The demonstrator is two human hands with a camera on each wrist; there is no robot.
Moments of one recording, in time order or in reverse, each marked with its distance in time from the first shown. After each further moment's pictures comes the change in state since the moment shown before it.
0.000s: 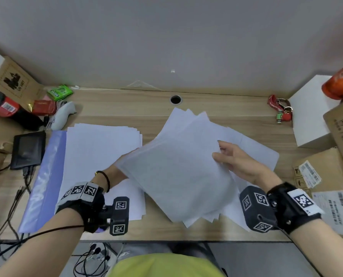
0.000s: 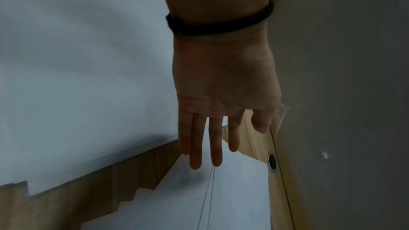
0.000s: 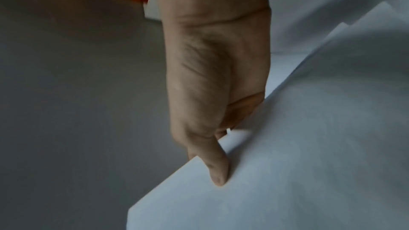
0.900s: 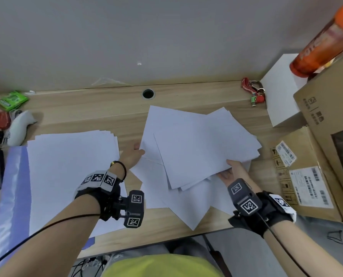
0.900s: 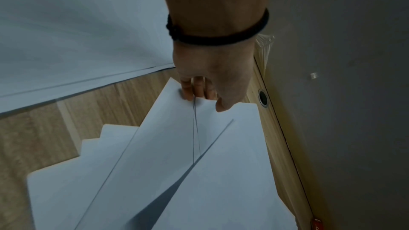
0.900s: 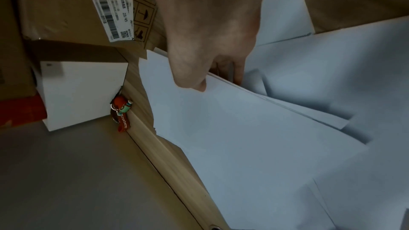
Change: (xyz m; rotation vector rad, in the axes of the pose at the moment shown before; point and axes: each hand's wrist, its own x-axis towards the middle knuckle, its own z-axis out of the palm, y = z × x) left_hand 0.104 0.011 0.059 0.333 0.048 0.014; right_hand -0.004 0.102 -0.041 0.575 0.957 0.394
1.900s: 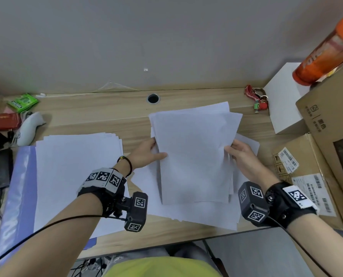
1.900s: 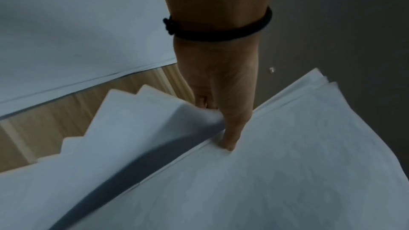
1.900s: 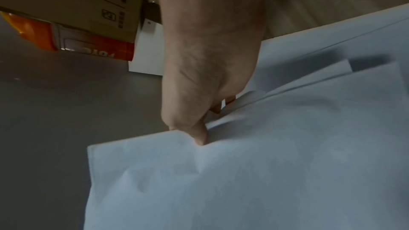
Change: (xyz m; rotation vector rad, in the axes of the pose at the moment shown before) left_hand -0.032 0.043 0.009 0.217 -0.201 0.403; right_hand -0.025 -0.058 0.003 -0.345 -0.544 -0.542
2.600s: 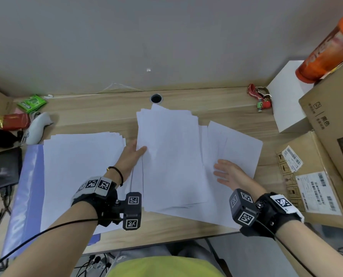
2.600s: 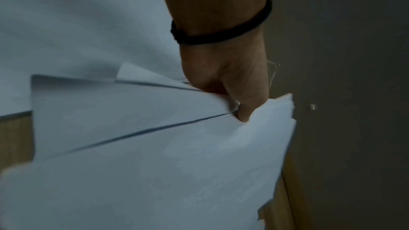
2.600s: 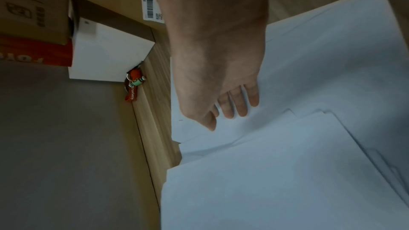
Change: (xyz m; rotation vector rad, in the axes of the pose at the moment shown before) left_hand -0.029 -0.026 -0.007 -0.467 0.296 -0.164; right_hand -0.002 0.064 0.011 0.156 0.115 0.486
